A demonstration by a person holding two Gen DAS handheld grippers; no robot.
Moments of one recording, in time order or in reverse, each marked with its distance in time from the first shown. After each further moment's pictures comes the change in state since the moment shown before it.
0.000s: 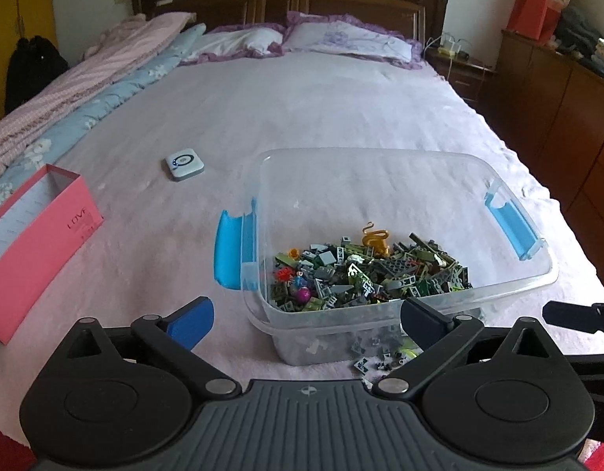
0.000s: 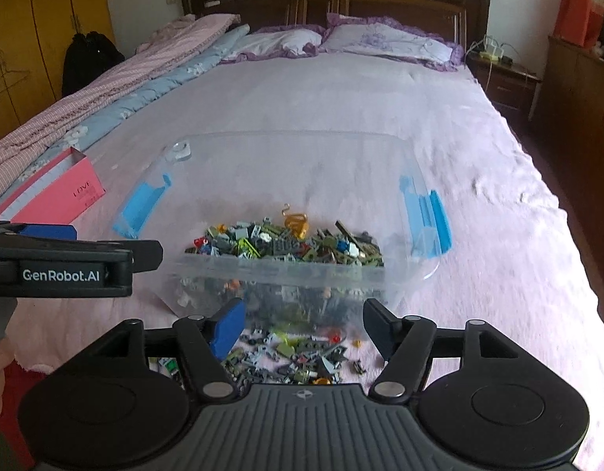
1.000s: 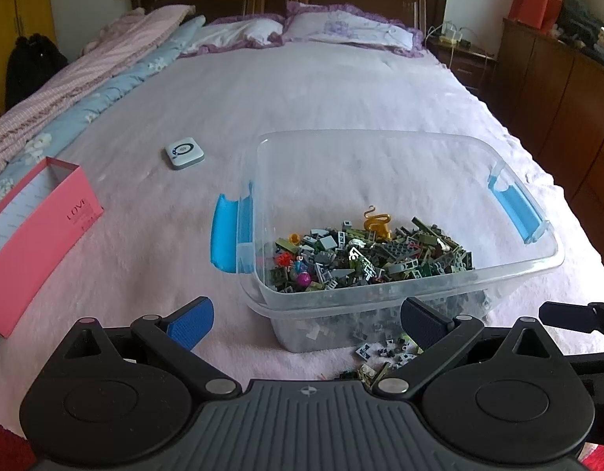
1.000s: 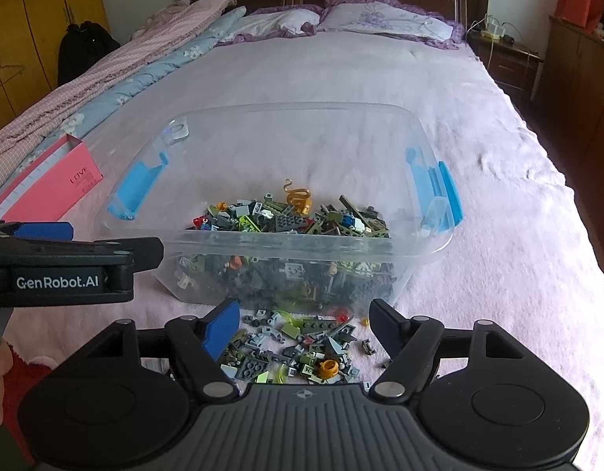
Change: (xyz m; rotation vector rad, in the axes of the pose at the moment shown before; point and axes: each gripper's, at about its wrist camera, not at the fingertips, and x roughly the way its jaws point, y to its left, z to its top) left arm 0.006 -0.006 -0.008 0.014 0.029 0.014; right arm 0.014 -0.004 -0.004 0.017 0.060 0.009
